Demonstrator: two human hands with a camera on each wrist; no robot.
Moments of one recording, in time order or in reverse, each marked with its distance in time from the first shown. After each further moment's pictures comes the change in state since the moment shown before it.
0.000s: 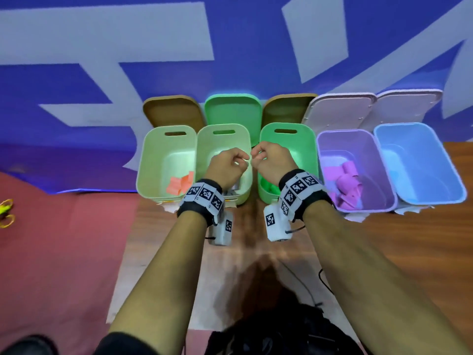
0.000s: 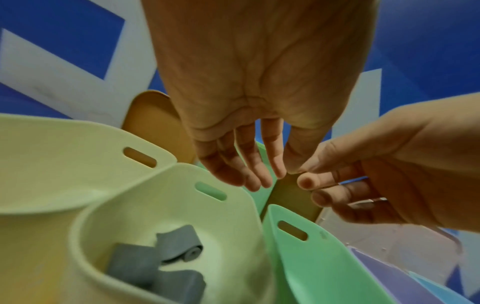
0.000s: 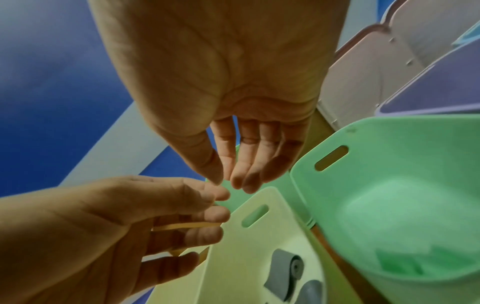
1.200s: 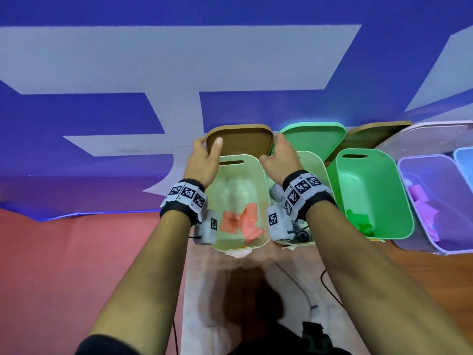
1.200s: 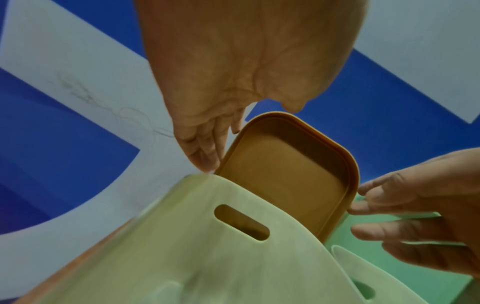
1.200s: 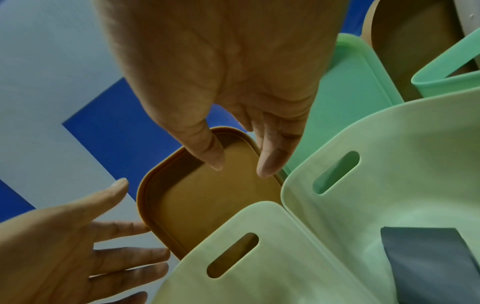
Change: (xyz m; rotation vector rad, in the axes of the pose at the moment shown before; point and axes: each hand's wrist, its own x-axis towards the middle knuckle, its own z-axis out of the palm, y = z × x) left_hand 0.124 -0.155 -0.205 -0.198 0.090 -0.189; right_hand 0.146 -0.139 0.147 -0.010 0.153 0.144
